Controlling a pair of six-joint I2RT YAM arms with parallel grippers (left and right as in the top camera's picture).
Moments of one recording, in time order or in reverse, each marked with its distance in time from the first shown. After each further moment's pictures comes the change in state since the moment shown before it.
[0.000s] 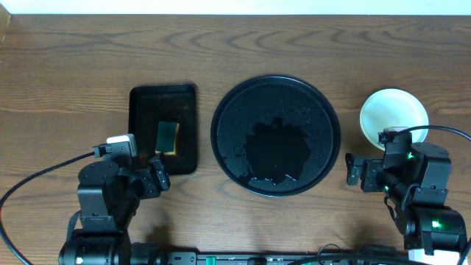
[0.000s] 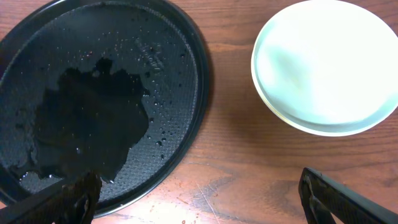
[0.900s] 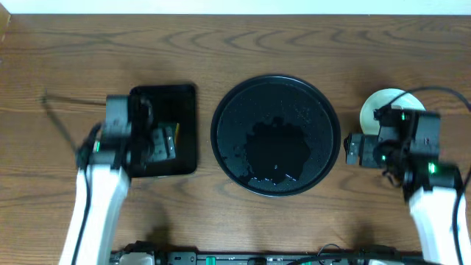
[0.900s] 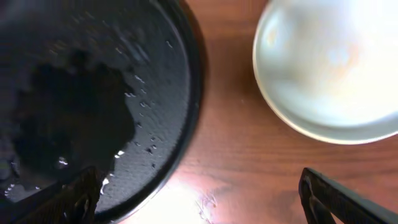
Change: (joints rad) left arm 0.000 0.558 0.172 -0.050 0.000 0.001; right arm -0.006 0.299 0.104 0.040 0.002 0.007
